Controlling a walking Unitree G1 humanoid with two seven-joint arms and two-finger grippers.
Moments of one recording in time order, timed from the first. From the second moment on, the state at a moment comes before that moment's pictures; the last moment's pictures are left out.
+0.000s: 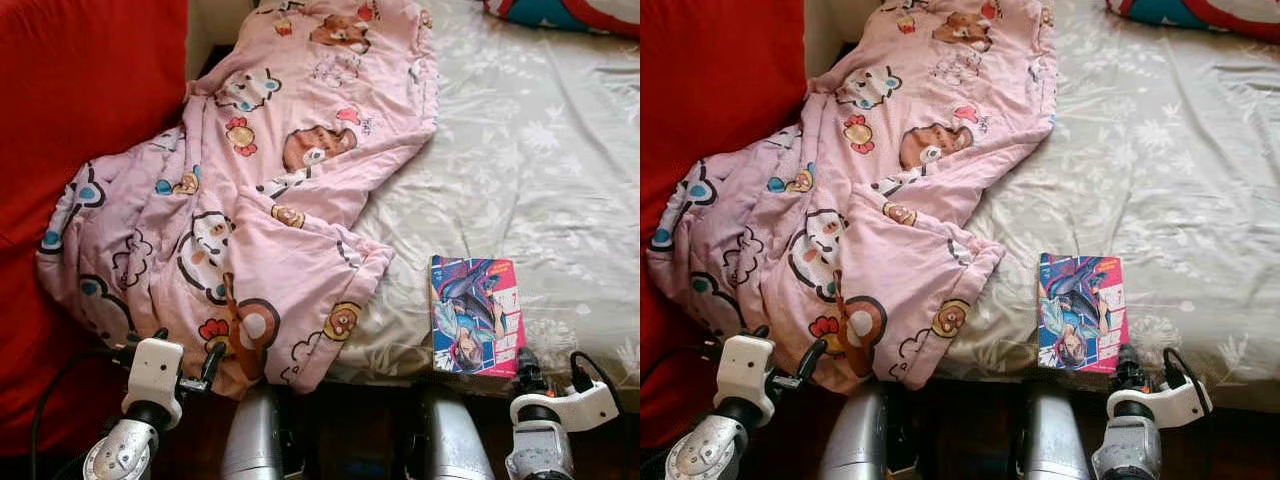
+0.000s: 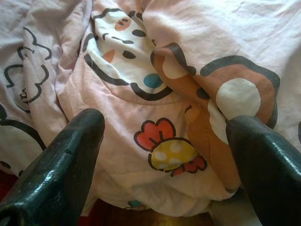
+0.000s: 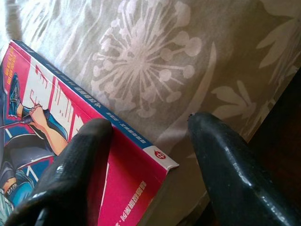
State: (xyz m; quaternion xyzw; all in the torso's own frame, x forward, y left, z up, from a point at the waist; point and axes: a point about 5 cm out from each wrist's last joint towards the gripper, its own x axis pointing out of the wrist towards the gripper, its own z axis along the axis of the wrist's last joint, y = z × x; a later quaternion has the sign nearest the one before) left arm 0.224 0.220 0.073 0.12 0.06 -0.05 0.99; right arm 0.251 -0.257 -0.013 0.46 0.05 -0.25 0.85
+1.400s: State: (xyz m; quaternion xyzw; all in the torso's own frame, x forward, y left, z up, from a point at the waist) left arm 0.230 0.212 0.077 0.13 0.05 -0.07 0.99; right arm 0.262 -0.229 -0.010 0.50 0.02 -0.17 0.85
